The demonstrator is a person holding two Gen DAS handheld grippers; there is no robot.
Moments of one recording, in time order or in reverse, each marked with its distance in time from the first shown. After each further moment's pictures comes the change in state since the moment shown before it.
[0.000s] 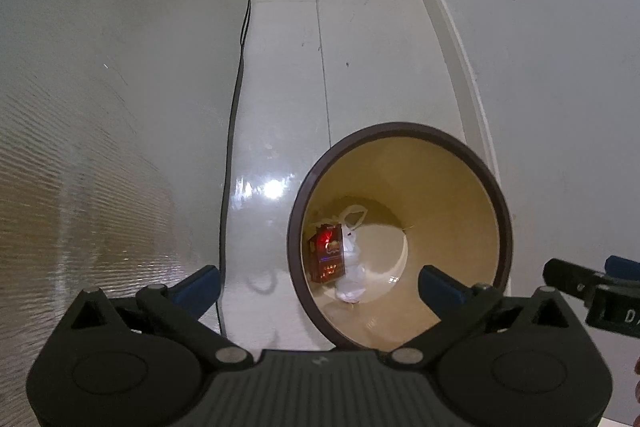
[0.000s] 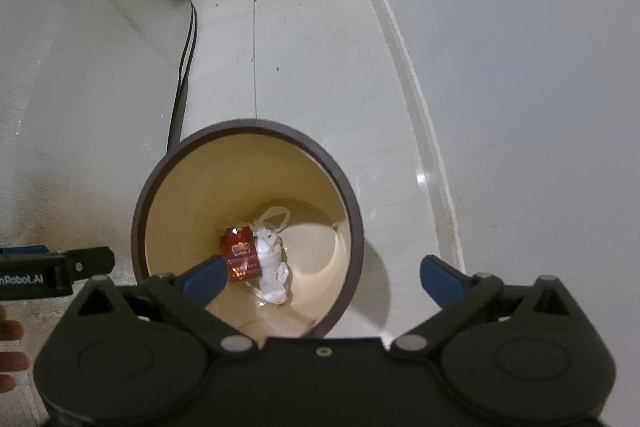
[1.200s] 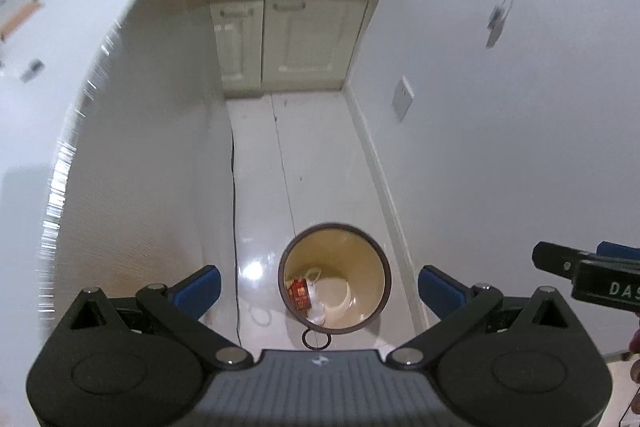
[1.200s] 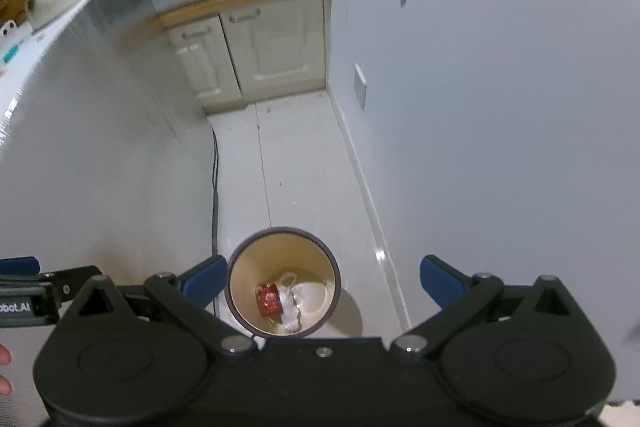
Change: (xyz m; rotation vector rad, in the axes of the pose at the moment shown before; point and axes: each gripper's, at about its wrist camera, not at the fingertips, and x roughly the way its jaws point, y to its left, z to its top) left arm -0.360 -0.012 -0.039 0.113 -0.276 -0.090; right arm -0.358 0.041 -0.016 0.054 -0.271 -0.067
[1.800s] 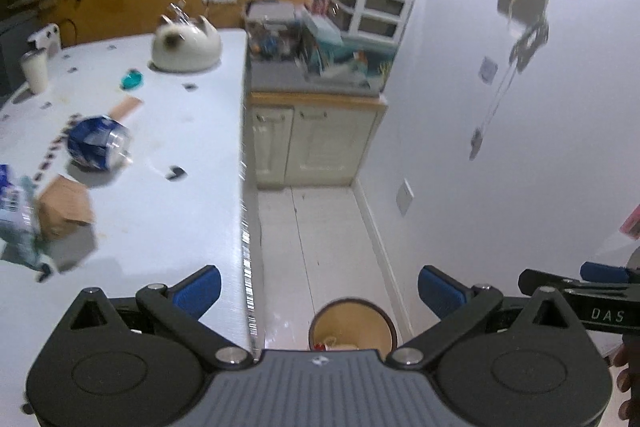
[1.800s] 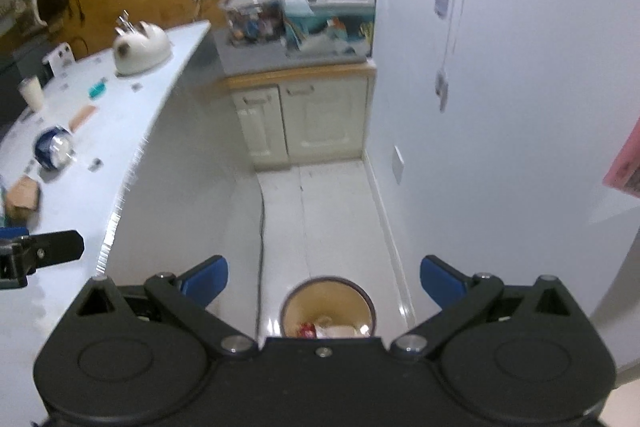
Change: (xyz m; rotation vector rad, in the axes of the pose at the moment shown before) left arm -0.190 0.070 -0.021 -0.035 -0.284 -0.008; right arm -0.162 0.085 0.002 -0.076 -0.199 0.062
